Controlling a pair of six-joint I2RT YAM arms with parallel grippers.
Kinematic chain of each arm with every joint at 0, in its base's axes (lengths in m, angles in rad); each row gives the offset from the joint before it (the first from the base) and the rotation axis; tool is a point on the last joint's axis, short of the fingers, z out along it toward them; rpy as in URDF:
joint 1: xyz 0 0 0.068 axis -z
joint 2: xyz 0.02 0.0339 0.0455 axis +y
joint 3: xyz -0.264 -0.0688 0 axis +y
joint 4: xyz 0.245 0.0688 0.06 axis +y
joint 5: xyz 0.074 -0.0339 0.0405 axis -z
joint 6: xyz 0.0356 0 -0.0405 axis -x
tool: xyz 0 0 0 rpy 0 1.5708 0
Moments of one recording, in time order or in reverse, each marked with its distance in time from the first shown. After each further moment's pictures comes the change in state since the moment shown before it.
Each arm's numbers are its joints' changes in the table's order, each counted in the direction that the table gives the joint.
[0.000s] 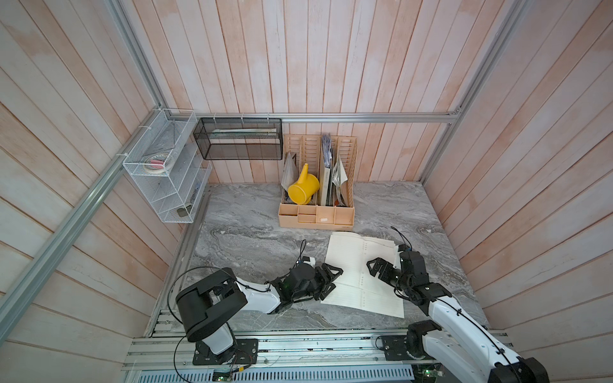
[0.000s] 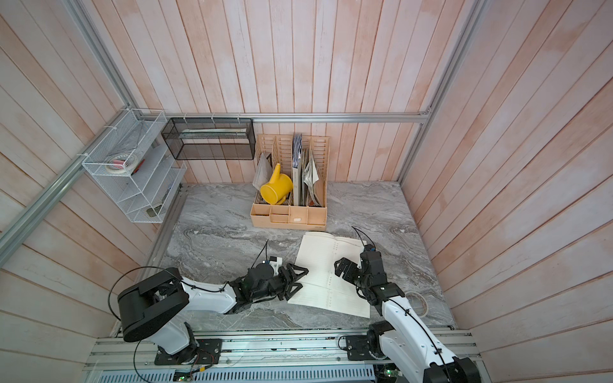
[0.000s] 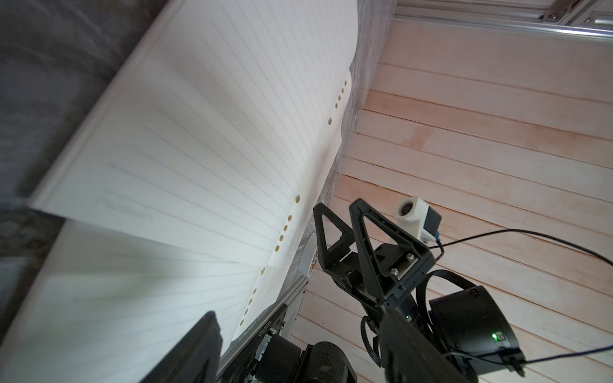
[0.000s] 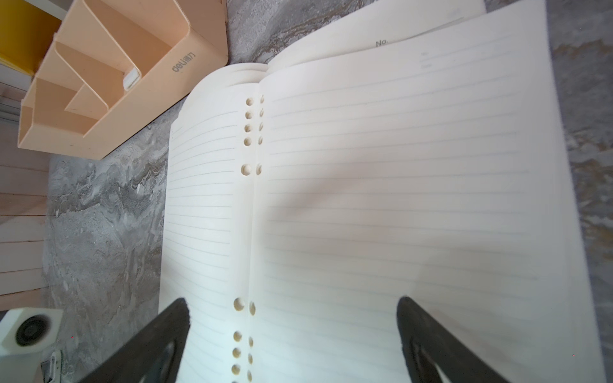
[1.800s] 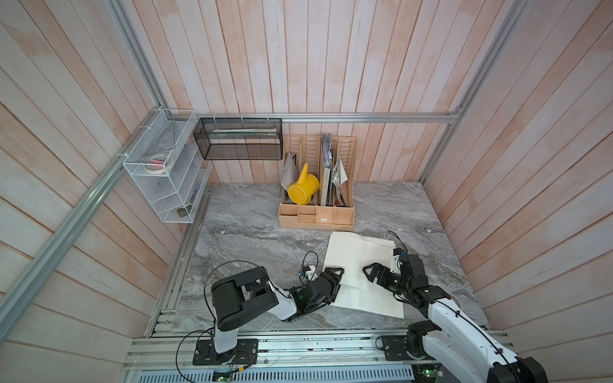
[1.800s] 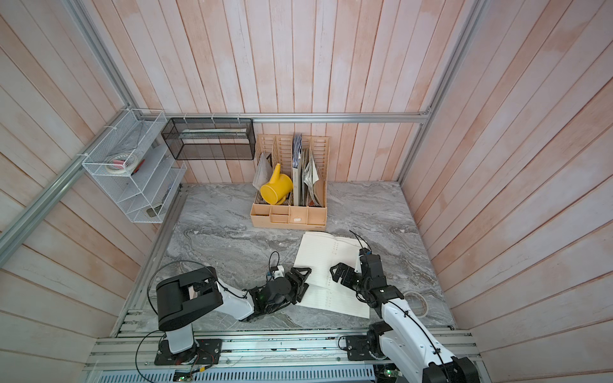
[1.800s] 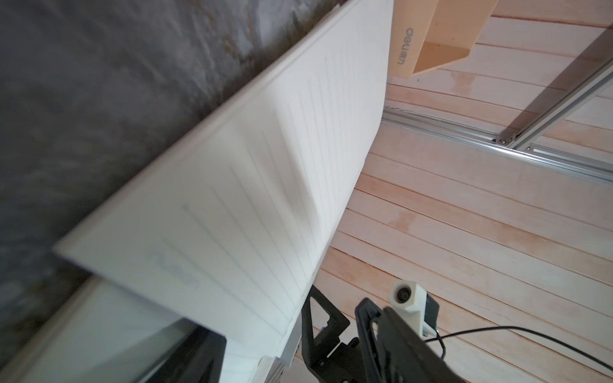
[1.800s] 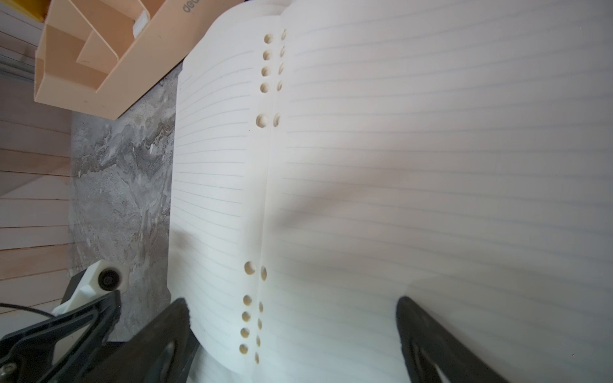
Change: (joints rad) left arm 0.137 0.243 -0.067 -0.166 -0.445 0.206; right arm 0.000 -0.004 0.042 -0.013 -0.121 0.021
